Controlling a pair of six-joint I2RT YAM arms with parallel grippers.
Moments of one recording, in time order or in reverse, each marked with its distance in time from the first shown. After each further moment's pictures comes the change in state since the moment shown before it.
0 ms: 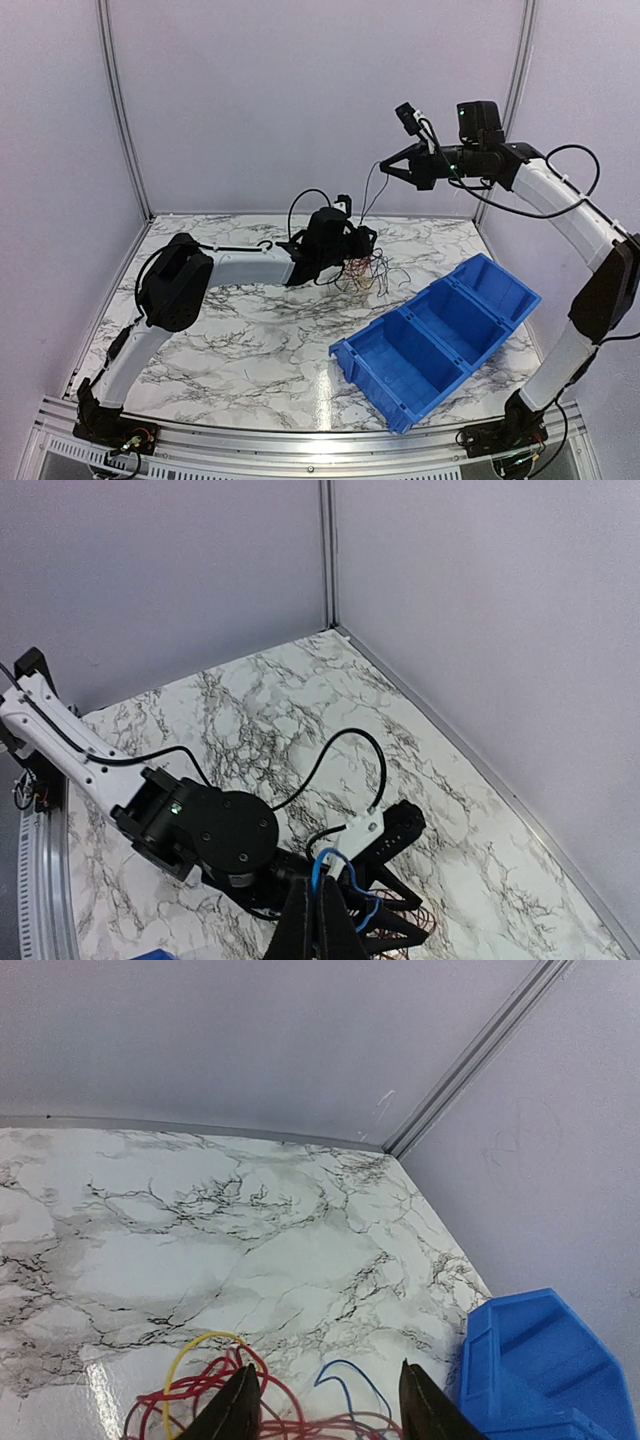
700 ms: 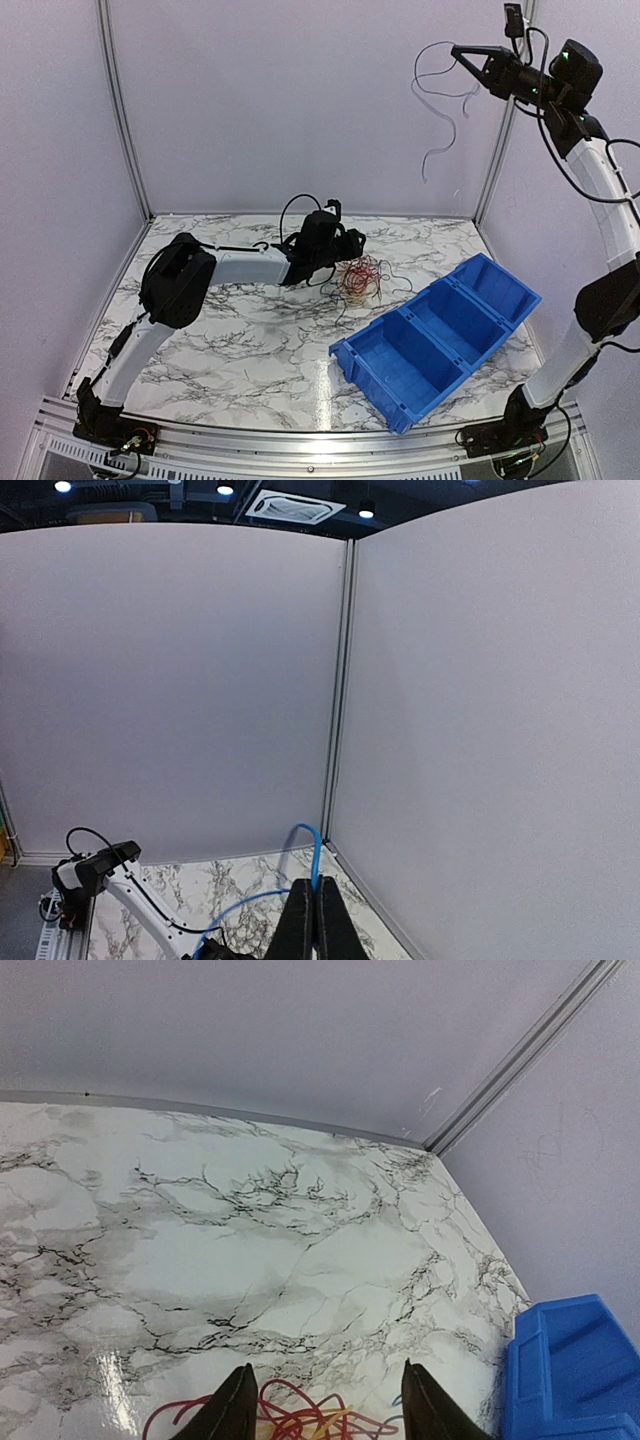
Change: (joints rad) left arm 0.042 0.042 -0.004 0.002 0.005 -0.010; right arm -0.276 -0.016 0.344 0.517 -0.364 0.547
